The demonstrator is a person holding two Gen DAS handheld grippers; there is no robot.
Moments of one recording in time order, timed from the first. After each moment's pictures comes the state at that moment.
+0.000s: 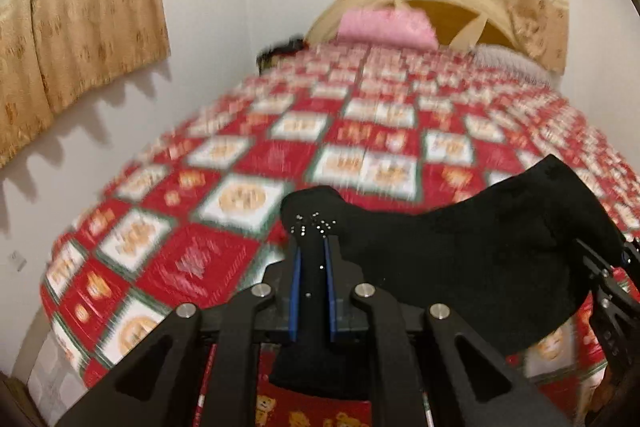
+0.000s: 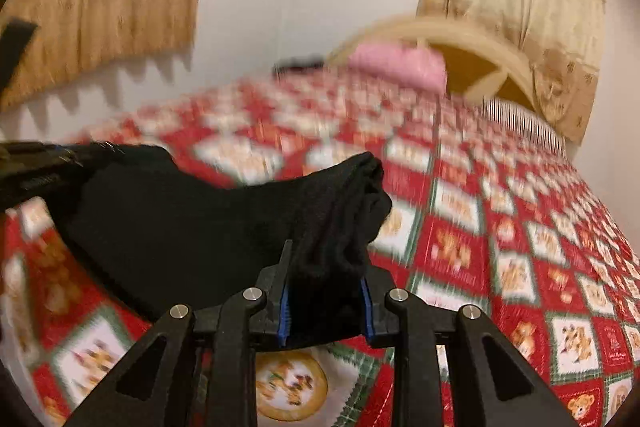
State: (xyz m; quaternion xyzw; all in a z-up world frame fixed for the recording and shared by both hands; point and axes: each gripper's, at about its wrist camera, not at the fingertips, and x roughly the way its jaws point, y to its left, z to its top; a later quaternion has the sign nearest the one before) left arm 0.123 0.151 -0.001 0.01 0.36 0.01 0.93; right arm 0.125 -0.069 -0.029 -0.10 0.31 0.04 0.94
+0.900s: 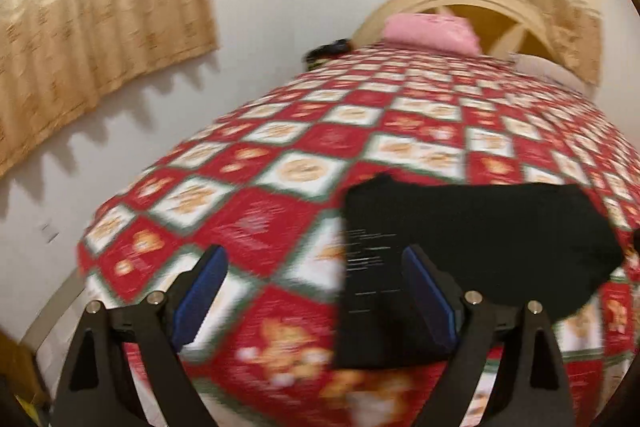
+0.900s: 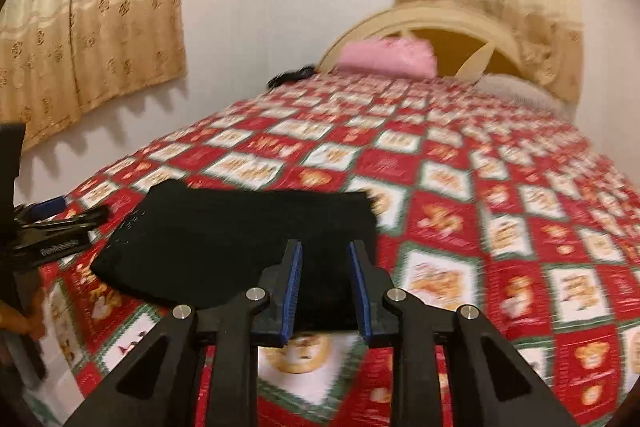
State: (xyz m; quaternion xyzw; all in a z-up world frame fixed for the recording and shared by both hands) left arm 0.075 0.159 0.002 0.01 0.33 0.07 0.94; right arm 0.079 -0.094 -0.002 -0.01 0.29 0.06 0.95
